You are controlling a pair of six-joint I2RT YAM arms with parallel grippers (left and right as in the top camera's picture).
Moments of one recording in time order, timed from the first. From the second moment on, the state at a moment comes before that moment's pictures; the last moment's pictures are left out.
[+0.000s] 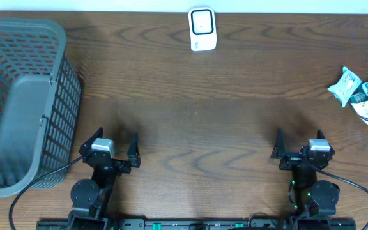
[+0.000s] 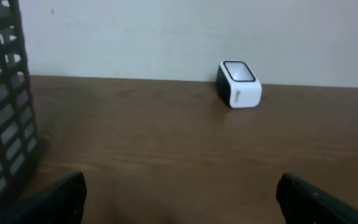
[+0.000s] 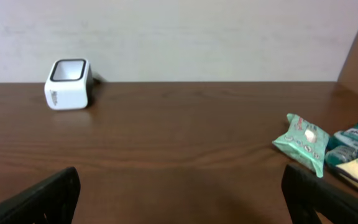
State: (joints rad) left arm -0.15 0.01 0.01 -0.10 0.06 -0.12; right arm -0.01 0.01 0.01 -0.07 0.03 0.01
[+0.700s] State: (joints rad) left arm -0.15 0.04 0.02 -0.11 0.05 -0.12; right arm -0.01 0.01 0.01 -0.07 0.03 0.01
